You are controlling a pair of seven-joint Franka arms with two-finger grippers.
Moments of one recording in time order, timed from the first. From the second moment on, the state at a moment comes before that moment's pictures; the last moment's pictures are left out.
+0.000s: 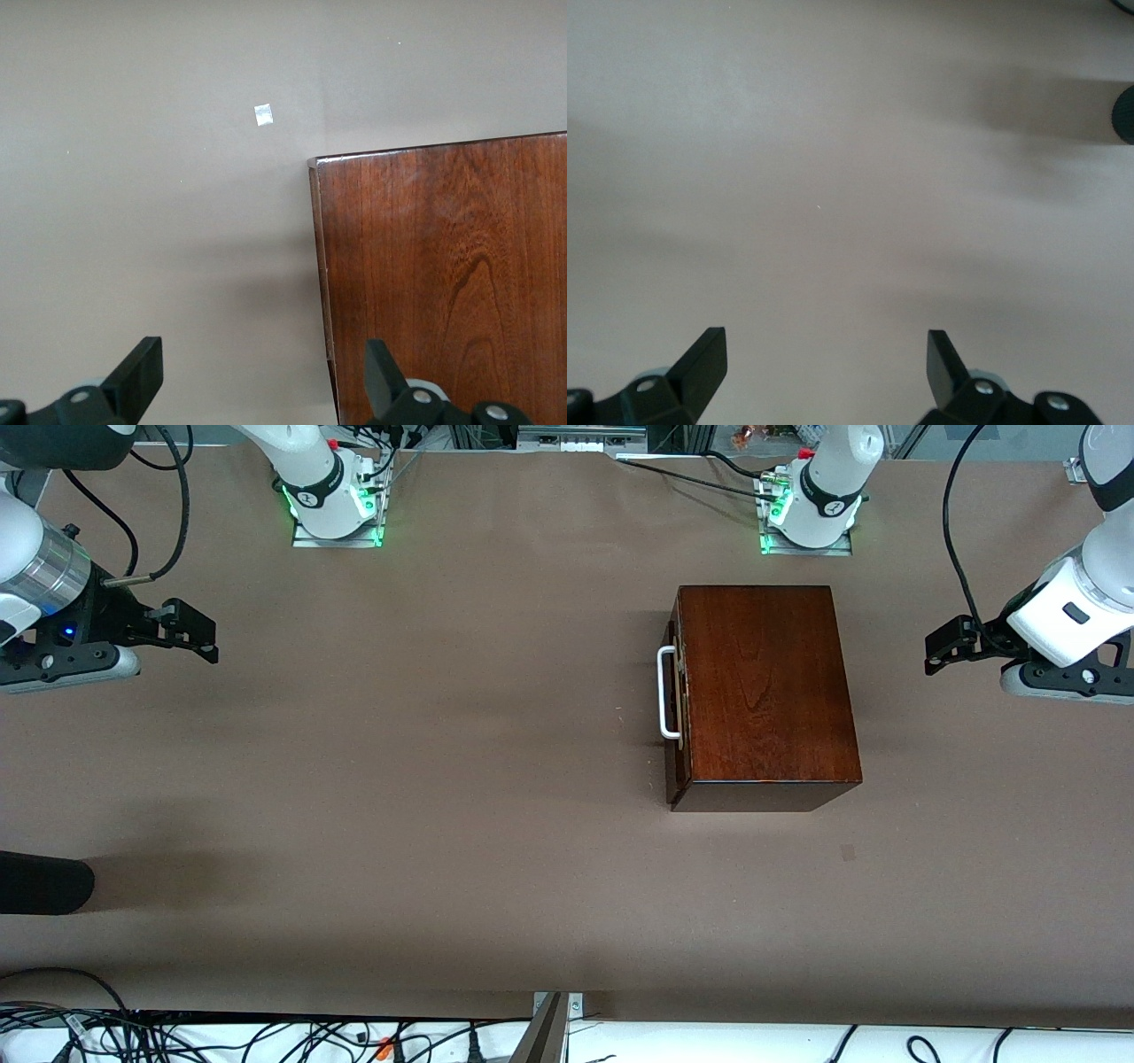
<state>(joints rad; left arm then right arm) -0.11 0.03 0.06 -1.66 0.01 1.64 0.03 0.21 0.06 -0.11 -1.58 0.01 1.63 -0.07</state>
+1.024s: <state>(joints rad) -0.11 0.04 0.05 -1.62 0.01 1.53 0.04 0.21 0.06 -0.11 -1.58 0.01 1.63 -0.07</state>
